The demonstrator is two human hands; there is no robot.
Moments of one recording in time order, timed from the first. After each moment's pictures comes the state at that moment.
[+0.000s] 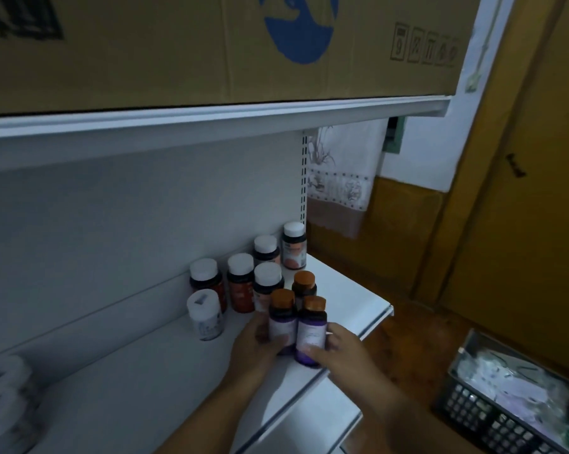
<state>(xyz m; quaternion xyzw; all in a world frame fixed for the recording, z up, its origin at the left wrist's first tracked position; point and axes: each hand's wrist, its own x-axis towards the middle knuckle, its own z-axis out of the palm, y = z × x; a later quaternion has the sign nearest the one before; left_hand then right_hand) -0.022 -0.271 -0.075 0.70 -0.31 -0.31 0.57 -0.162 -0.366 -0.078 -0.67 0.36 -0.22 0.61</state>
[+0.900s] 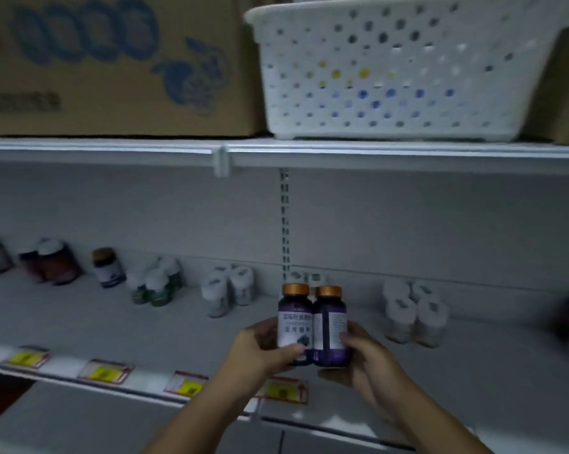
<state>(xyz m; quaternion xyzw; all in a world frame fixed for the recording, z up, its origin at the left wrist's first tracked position) 0.035 0.279 0.008 0.68 -0.07 -0.12 0.72 0.024 0.095 -0.010 -0.57 0.04 0.10 0.82</state>
